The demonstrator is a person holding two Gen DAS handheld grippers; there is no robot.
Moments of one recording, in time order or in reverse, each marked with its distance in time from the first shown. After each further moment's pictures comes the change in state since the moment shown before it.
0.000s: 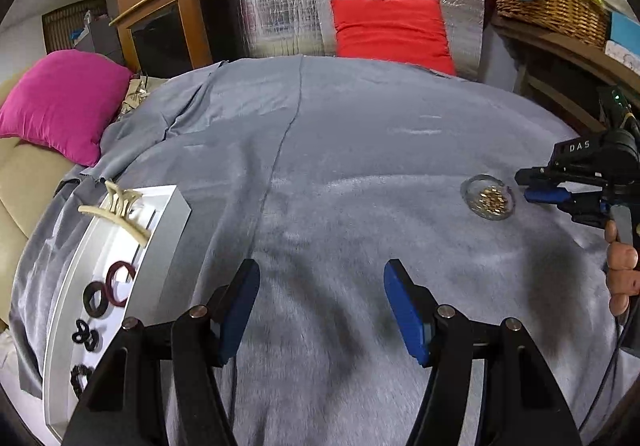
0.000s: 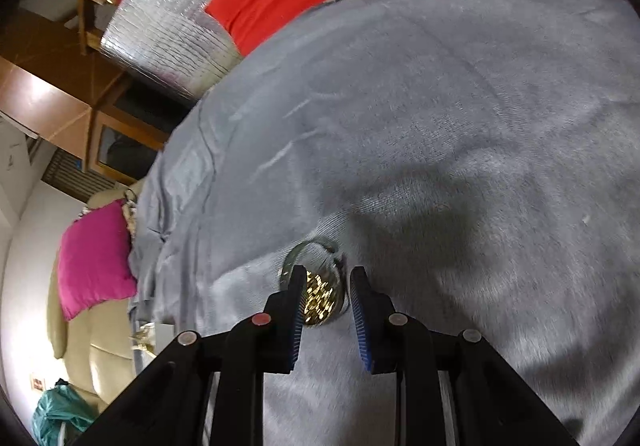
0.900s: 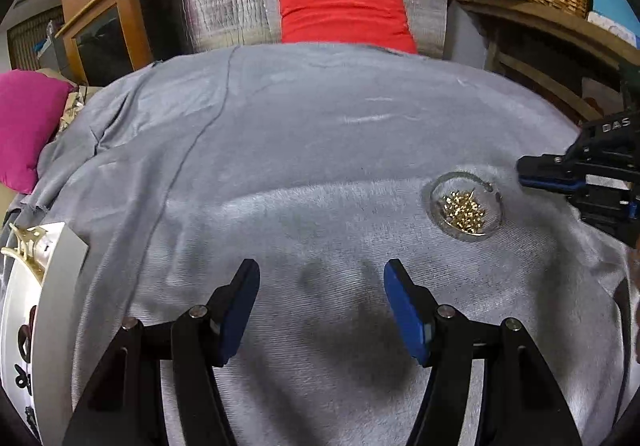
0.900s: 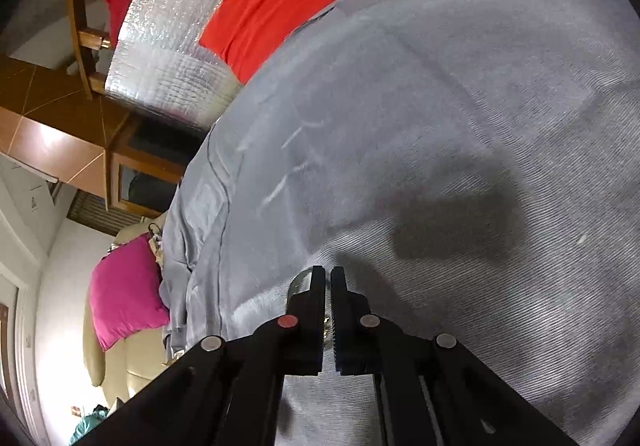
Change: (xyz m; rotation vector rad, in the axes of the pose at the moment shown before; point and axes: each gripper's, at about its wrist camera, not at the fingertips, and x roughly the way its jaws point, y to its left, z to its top) left arm 0.072 -0.071 0.021 0.075 0.037 -0.098; right arm -0.006 -0.036 0.017 0.117 -0.040 0.115
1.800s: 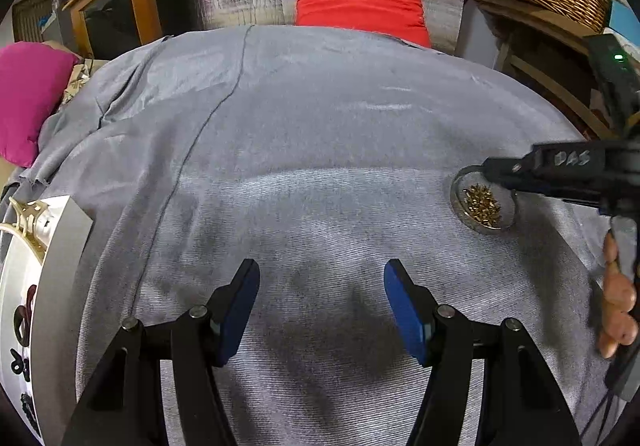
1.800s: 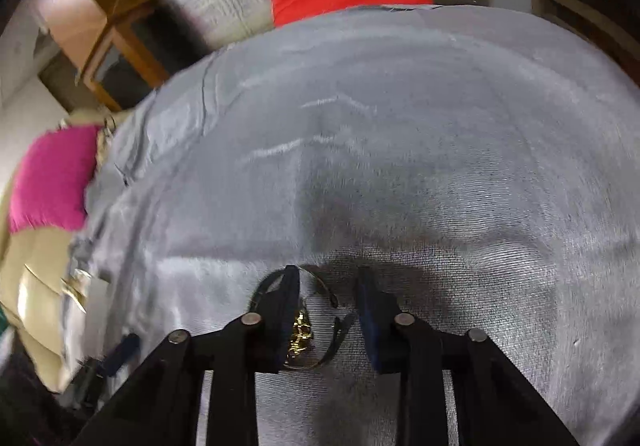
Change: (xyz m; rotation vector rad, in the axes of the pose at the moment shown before) left arm -0.001 0.022 -0.001 -0.062 0.050 -0.031; right arm 0.047 0.058 -0.008 -0.472 0.069 -0.259
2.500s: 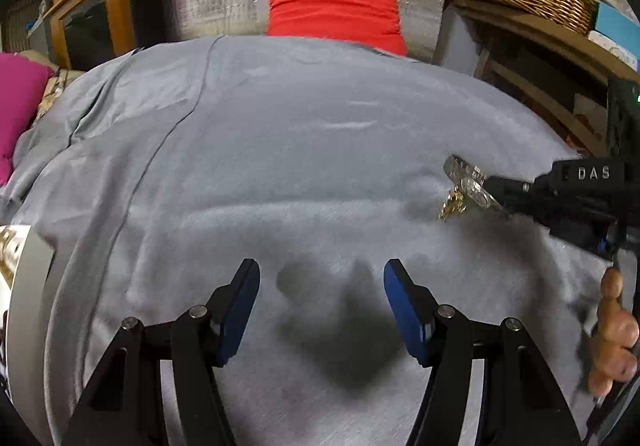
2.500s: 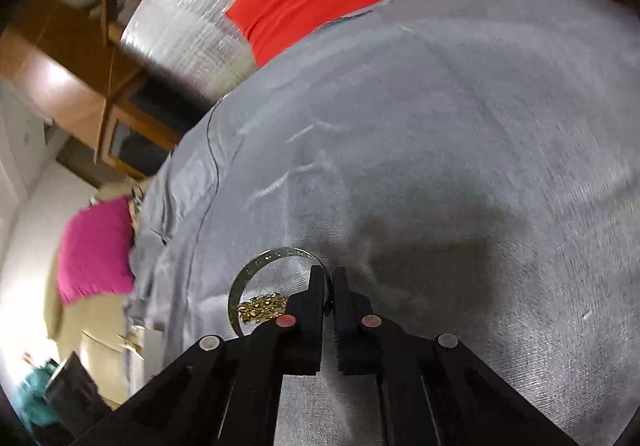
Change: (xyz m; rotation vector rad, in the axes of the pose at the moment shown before) left arm 0.017 -0.034 0.022 0.023 -0.039 -0.072; right arm -0.019 -0.055 -0.007 0.285 -0.081 0.217
